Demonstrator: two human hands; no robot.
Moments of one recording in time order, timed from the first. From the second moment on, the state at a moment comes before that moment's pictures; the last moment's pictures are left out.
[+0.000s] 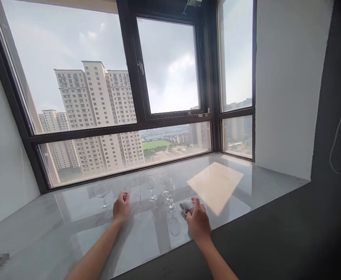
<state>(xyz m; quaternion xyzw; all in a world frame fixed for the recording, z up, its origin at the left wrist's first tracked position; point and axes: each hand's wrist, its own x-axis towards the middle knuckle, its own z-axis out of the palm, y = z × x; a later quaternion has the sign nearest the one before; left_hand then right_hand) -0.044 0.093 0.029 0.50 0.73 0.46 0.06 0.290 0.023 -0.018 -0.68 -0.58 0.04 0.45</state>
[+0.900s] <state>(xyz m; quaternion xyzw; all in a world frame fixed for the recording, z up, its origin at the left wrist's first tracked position) 0.054 -0.009 0.011 0.72 0.63 0.29 -0.04 0.289 0.019 -0.018 -0.66 -0.61 0.06 0.44</state>
